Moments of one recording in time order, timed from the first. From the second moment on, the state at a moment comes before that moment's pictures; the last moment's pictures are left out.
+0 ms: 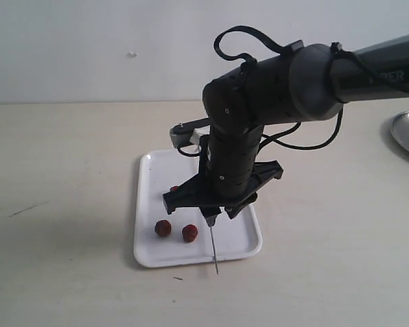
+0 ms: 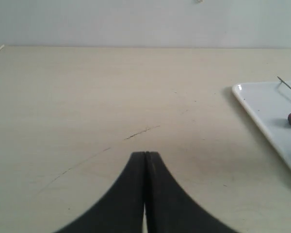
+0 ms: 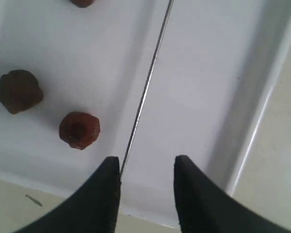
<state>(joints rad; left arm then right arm) -0.02 0.00 0.00 -0.13 0.37 0.12 0.56 2.03 -1.38 -0.05 0.85 0.37</state>
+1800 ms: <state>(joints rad) -0.02 0.00 0.00 -0.13 0.37 0.12 0.56 2.11 -1.38 -0.16 0.77 0.73</state>
